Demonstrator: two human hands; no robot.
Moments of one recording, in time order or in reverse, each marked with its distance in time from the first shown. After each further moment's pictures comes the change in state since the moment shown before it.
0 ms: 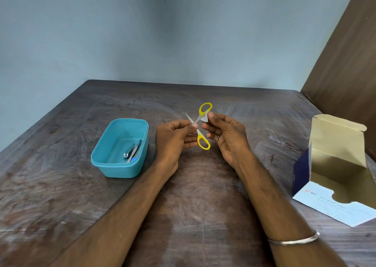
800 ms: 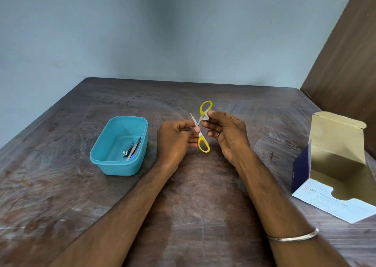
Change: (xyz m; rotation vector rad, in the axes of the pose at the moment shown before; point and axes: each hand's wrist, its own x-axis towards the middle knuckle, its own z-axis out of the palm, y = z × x) left_hand 0.001 -0.009 0.001 0.196 -0.009 0.113; right_hand -0.001 -0.002 0.002 -0.017 0.020 -0.033
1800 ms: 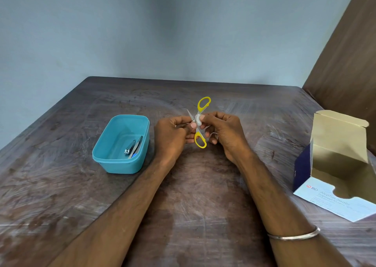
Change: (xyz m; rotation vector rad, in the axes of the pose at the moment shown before) left_hand 0.006 0.002 -0.008 0.077 0.026 0.016; right_hand 0.002 0.005 -0.003 -0.382 -0.103 -0.090
